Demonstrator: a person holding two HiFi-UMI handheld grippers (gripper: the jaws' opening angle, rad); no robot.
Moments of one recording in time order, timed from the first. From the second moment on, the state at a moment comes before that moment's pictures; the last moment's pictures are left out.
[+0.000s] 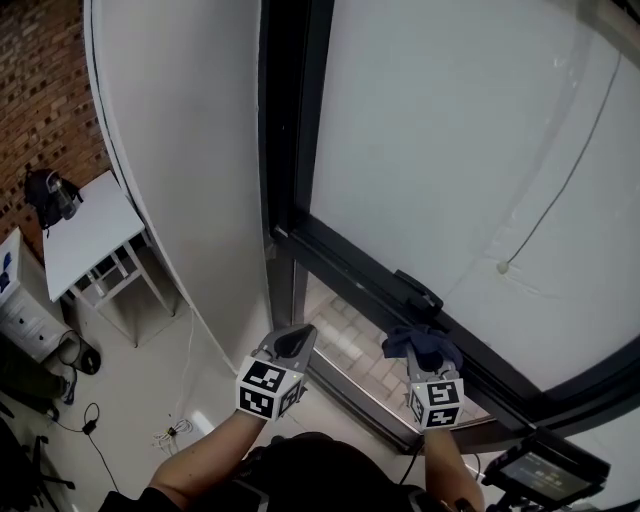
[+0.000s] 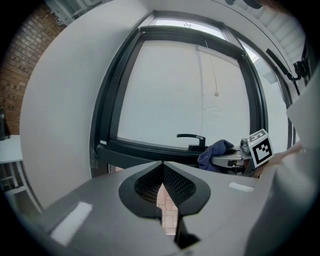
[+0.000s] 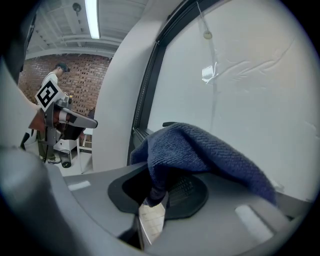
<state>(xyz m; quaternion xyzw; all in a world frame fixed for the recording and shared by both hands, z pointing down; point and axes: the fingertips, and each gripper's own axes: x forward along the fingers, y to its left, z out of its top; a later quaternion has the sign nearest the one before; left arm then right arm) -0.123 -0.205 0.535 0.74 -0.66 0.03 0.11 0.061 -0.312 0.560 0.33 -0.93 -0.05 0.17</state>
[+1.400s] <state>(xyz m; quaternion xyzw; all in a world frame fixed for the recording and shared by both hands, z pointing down) -0.215 -0.205 0.536 0.72 -0.68 0.01 0.13 -0.080 -0.330 0.558 0.32 -0.93 -0.06 0.18</state>
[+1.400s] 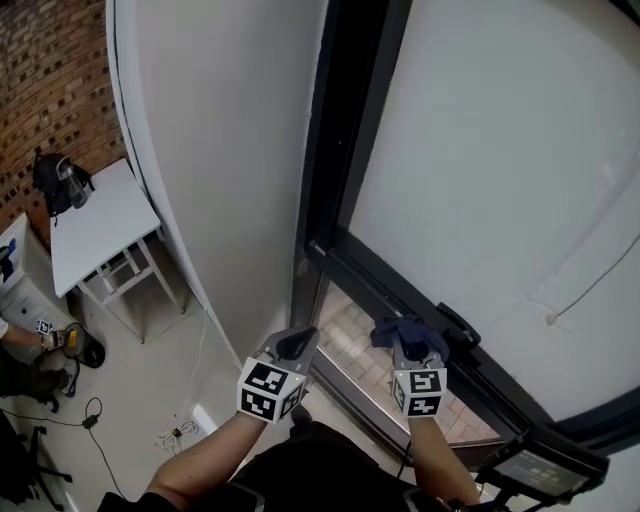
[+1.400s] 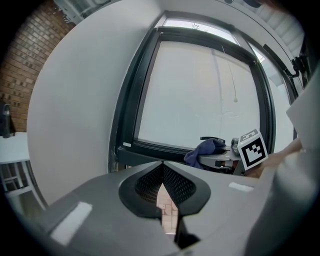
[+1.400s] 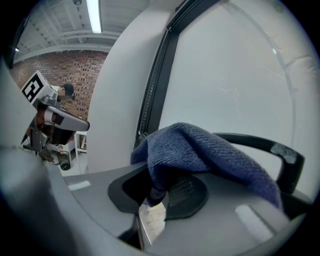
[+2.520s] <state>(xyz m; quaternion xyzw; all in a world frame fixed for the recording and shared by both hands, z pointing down) -0.307 -0.233 0.541 0.66 -0.74 0.01 0.14 -0.229 -0.352 0.567 0.29 -0.94 -0.07 0.19</state>
